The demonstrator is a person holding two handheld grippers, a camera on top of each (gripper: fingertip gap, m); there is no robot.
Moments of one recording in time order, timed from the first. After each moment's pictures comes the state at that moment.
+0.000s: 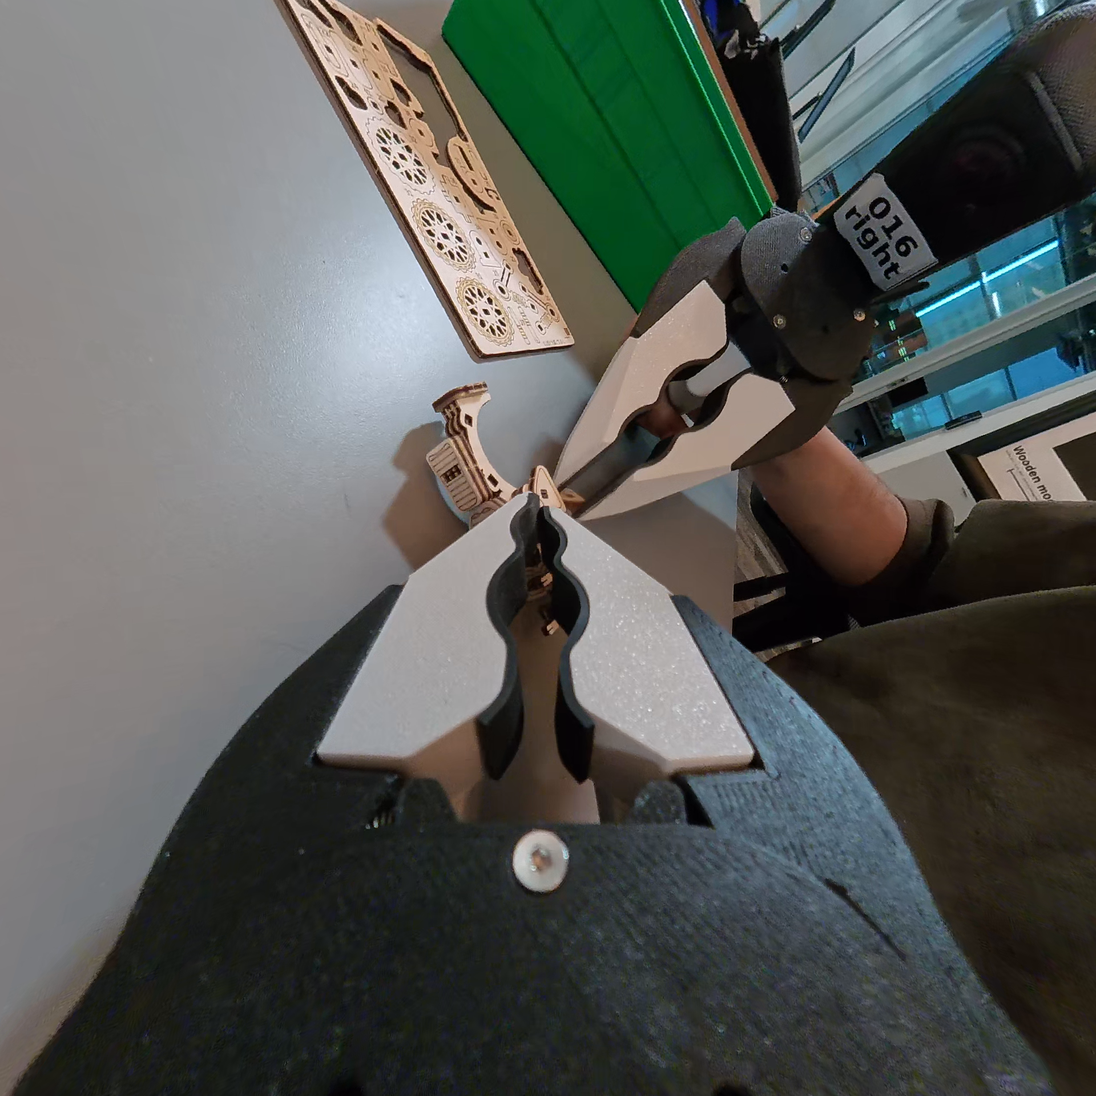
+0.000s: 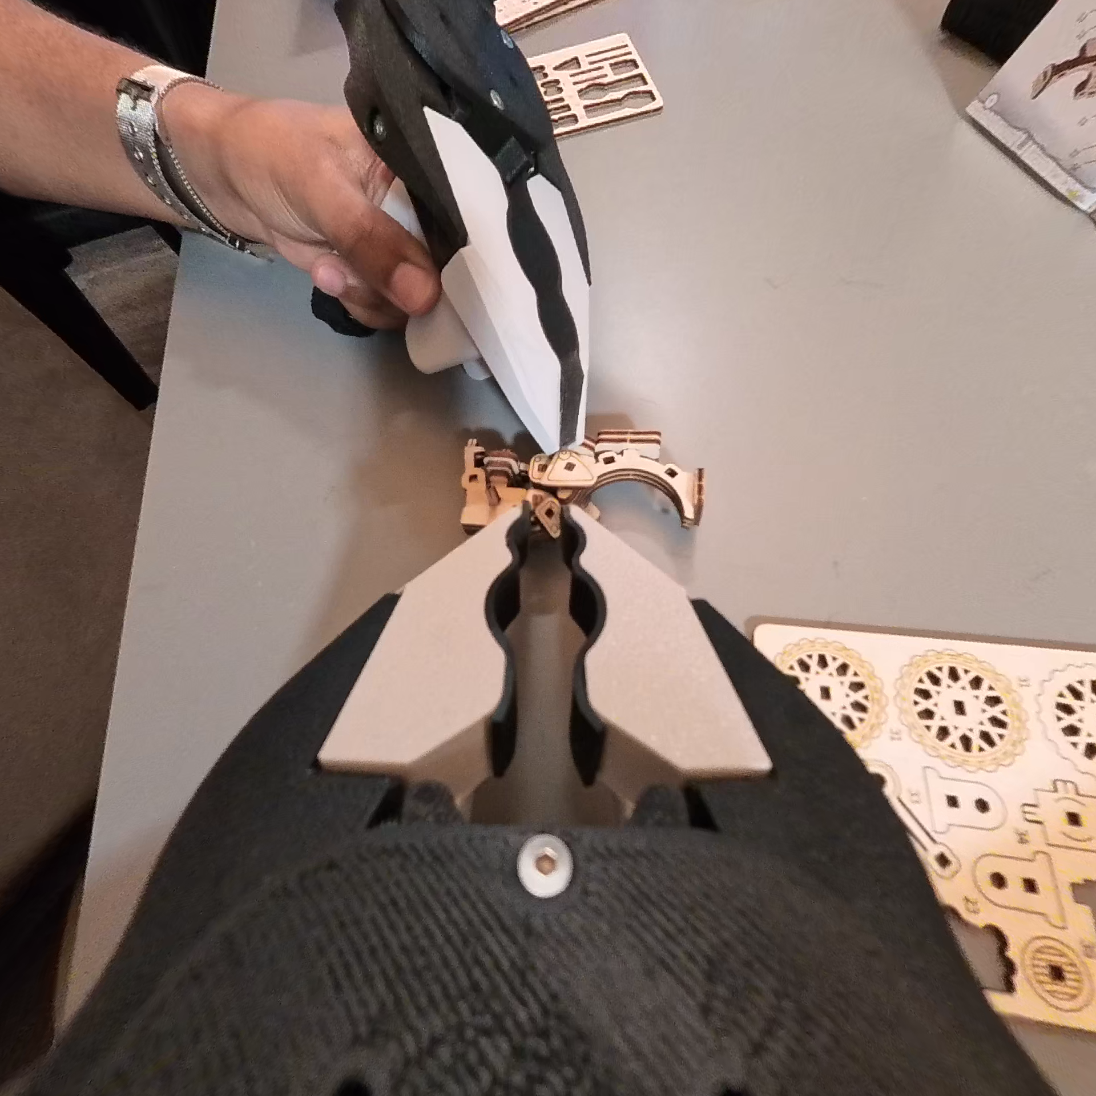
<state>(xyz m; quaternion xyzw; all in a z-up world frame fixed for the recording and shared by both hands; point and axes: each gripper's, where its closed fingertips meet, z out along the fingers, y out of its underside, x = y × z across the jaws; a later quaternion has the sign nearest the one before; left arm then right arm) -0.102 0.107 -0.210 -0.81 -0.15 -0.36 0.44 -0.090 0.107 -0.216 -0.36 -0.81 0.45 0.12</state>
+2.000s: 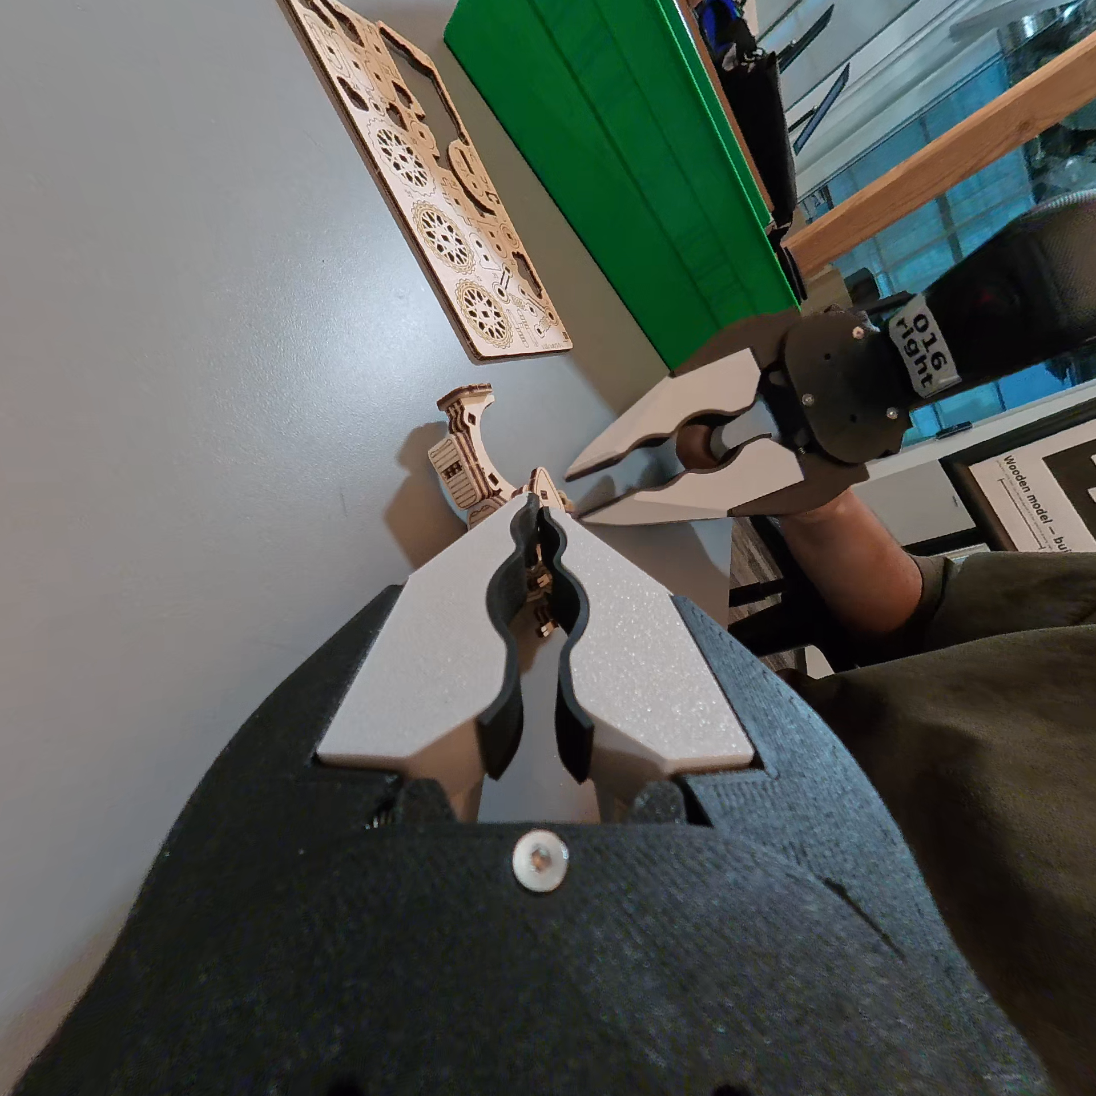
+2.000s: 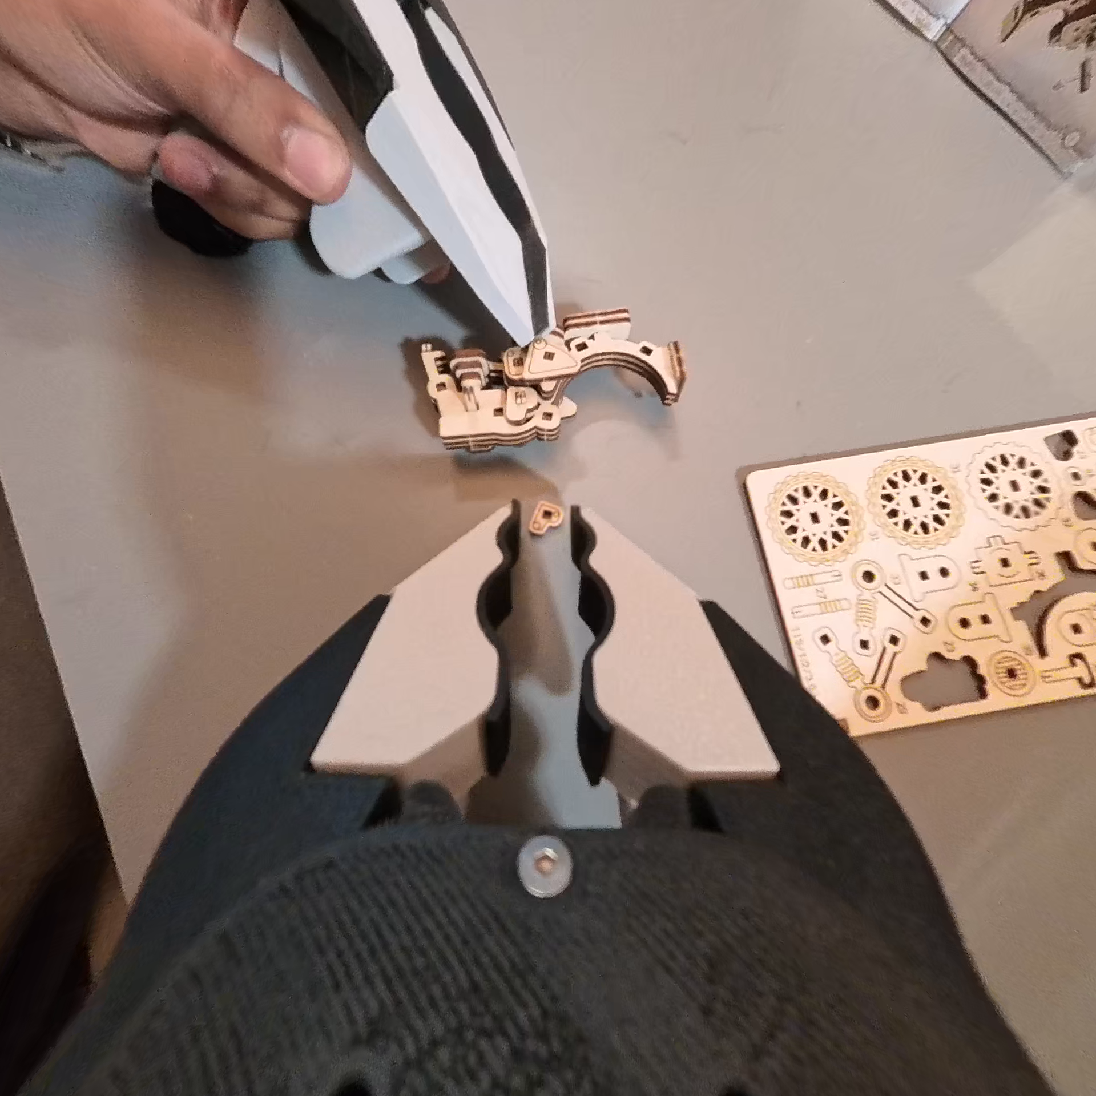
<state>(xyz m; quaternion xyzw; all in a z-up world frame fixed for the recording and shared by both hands) -0.101 0.108 -0.209 -0.80 -0.16 -0.37 0.44 -0.066 0.127 -0.231 -0.46 -0.79 0.34 0.20</state>
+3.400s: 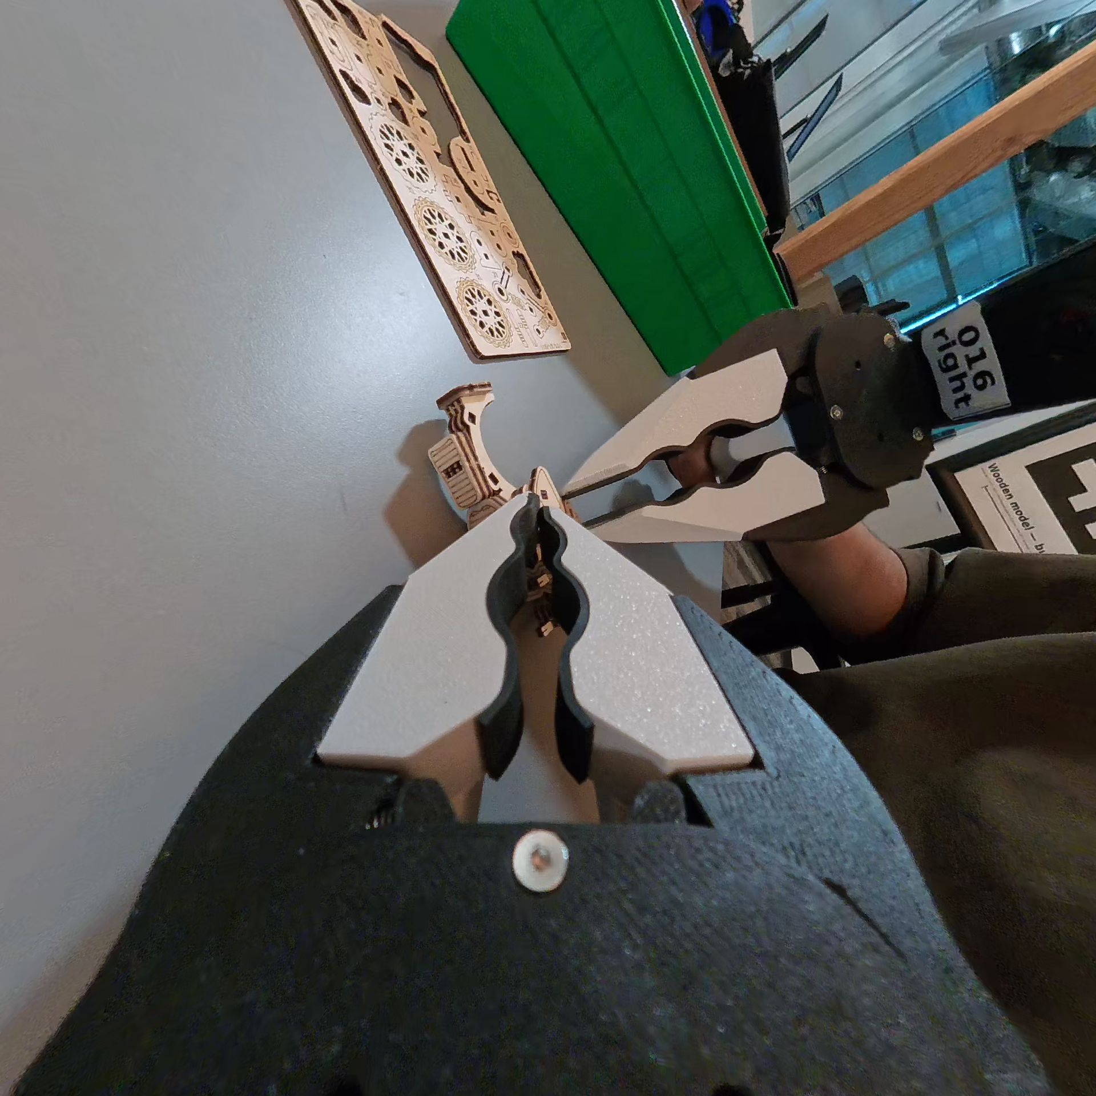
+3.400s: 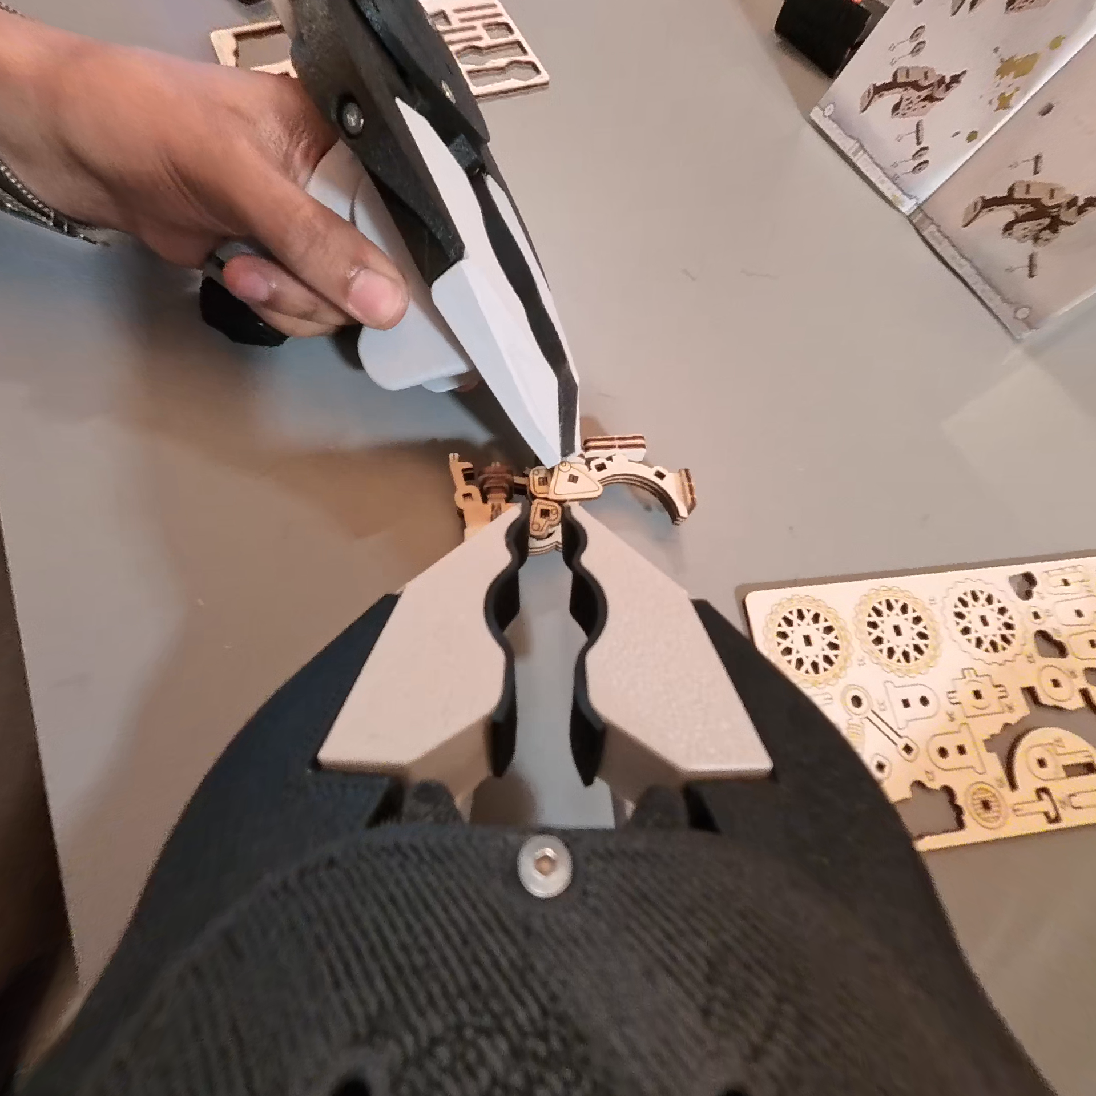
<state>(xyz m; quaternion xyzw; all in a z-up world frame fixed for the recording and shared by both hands) -0.101 0.108 -0.209 -0.80 -0.17 -0.38 0.44 -0.092 0.104 -0.213 -0.42 -0.79 0.36 0.24</state>
